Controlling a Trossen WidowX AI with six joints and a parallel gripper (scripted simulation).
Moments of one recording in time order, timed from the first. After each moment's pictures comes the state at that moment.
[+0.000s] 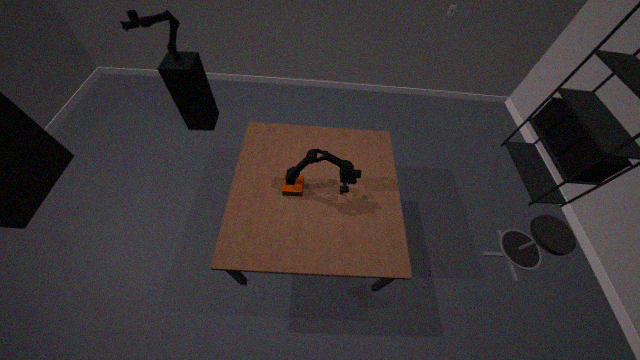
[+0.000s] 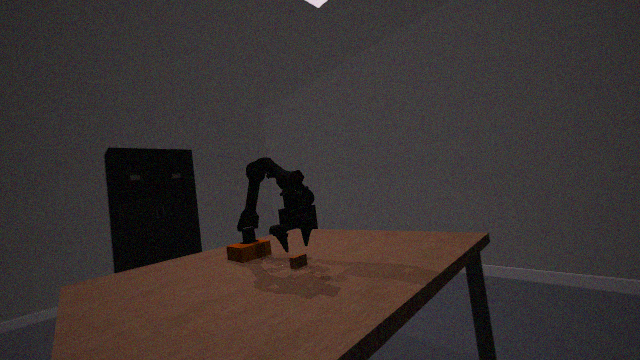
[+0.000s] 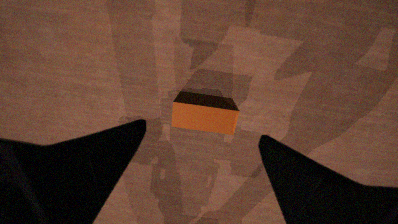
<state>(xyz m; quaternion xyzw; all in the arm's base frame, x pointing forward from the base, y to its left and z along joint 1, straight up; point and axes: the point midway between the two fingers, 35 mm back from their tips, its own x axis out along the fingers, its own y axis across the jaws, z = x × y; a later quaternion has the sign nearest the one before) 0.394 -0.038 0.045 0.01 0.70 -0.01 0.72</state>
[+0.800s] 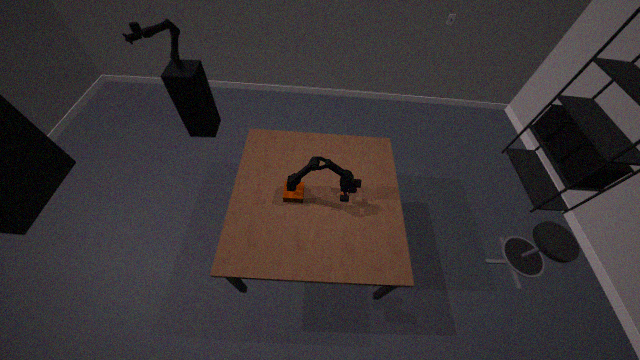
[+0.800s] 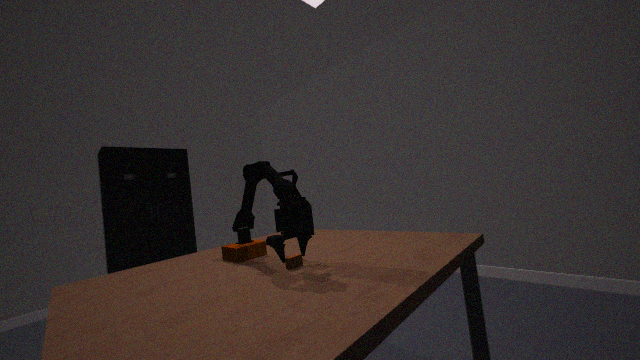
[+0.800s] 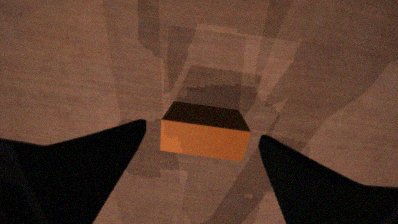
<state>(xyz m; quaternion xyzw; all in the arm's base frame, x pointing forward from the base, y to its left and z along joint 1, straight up) 0.395 -0.038 0.009 0.01 0.70 -0.01 0.72</state>
